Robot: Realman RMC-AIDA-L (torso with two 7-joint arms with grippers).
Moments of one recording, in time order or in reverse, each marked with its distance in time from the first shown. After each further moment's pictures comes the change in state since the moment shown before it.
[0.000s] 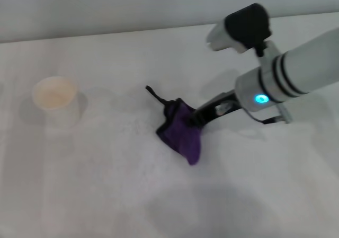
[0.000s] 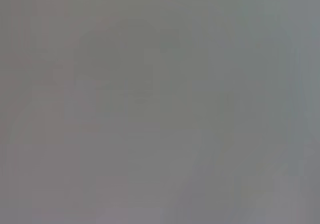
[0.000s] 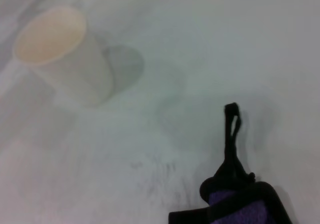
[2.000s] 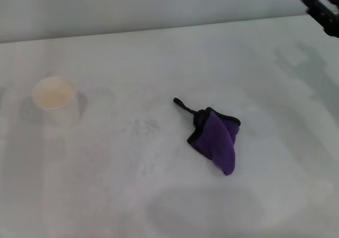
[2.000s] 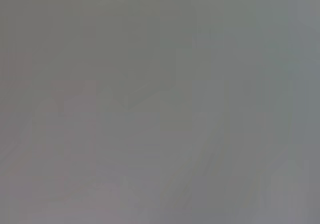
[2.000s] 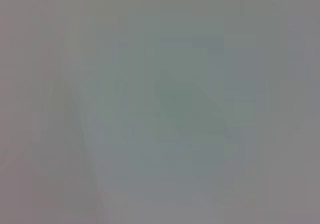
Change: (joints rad) left arm 0.011 -0.011 0.006 0.014 -0.011 -0.027 -0.114; right arm -0.180 0.006 0.889 0.746 1.225 0.236 -1.696
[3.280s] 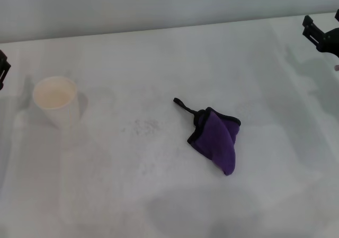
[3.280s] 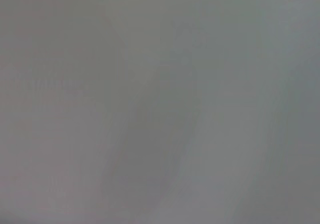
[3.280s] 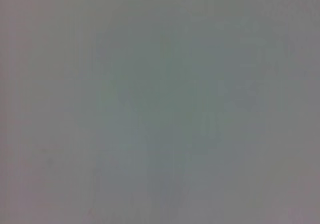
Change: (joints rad) left arm -0.049 -0.002 -0.004 0.054 0.098 -0.143 0.115; right arm 0.100 -0.008 -0.007 0.174 0.182 -0.267 -0.498
